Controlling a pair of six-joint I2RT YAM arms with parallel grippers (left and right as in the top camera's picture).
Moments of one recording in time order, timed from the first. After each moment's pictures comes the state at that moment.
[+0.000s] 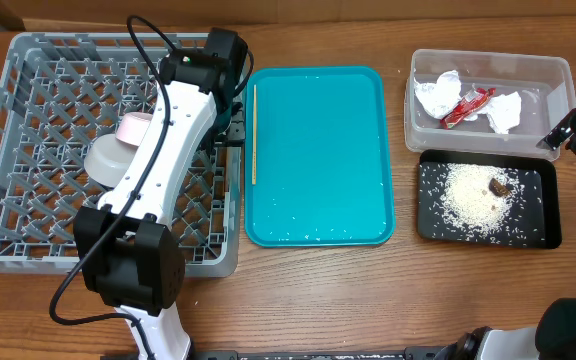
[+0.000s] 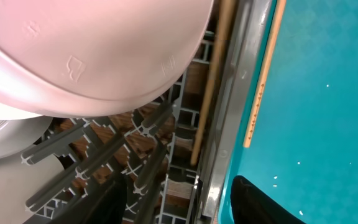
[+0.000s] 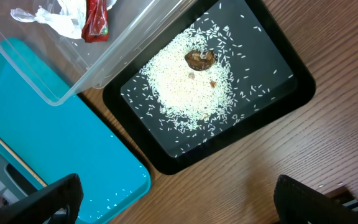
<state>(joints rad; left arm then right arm) -0.26 1.95 1.82 -1.32 -0.21 -0.38 -0.50 1.61 1.79 -1.58 -0.23 0.30</state>
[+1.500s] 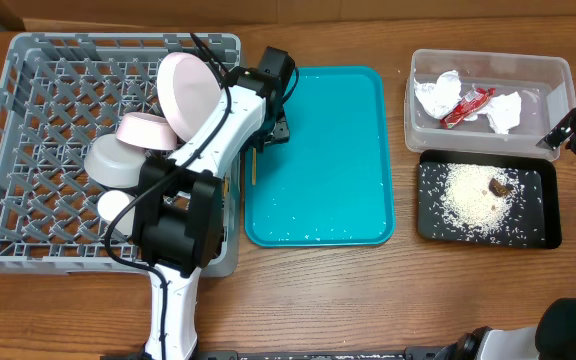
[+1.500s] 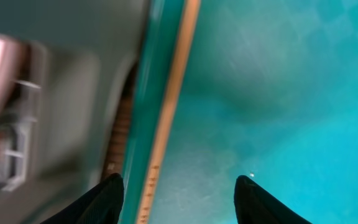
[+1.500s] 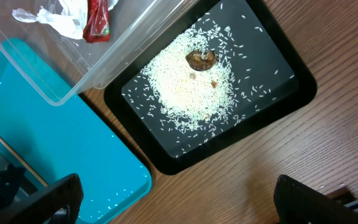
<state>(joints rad) -0.37 2.22 1.82 -1.01 -0.15 -0.61 -0.50 1.61 1.79 -1.58 -0.23 0.30</state>
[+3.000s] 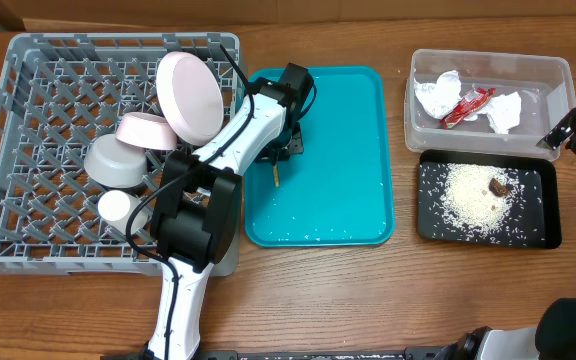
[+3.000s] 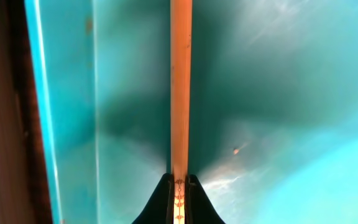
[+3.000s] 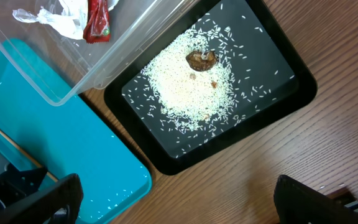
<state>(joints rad) -0.43 2.29 1.82 -1.05 -0.13 -0.58 -0.50 1.61 1.79 -1.58 -0.23 0.30</state>
